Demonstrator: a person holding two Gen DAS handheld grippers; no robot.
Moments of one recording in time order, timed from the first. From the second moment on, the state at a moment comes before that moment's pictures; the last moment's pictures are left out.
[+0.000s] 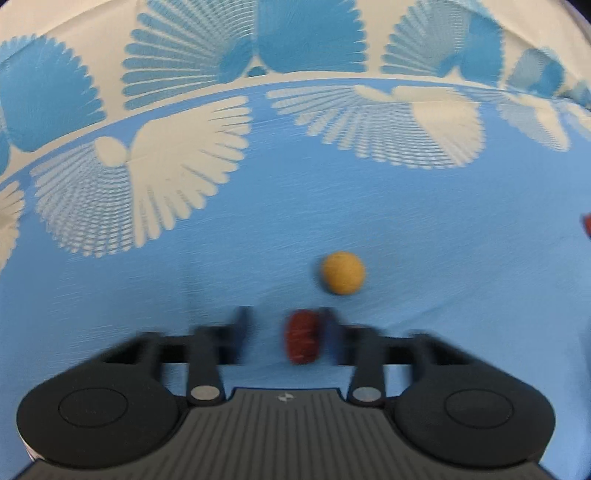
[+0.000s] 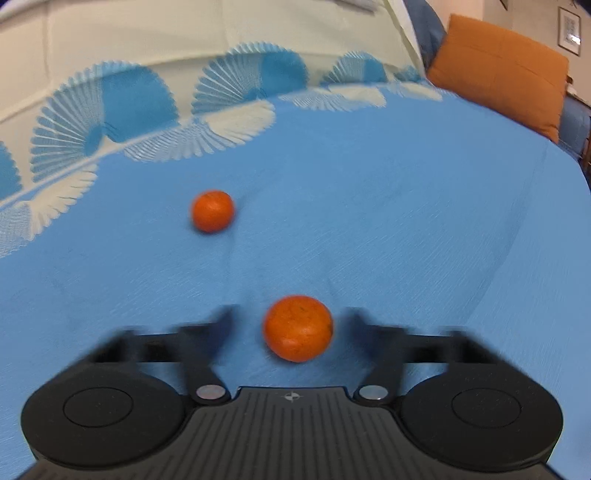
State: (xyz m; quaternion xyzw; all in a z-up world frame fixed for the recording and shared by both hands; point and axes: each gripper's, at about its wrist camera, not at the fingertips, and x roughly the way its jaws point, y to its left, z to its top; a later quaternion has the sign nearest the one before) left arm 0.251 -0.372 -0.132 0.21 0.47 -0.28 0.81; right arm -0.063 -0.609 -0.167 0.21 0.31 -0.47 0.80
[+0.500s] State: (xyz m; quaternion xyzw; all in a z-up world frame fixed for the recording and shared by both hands) left arm 0.168 -0.280 -0.063 0.24 0.49 -0.22 0.81; right arm -0.078 -0.516 -0.096 0.22 0.31 -0.39 0.84
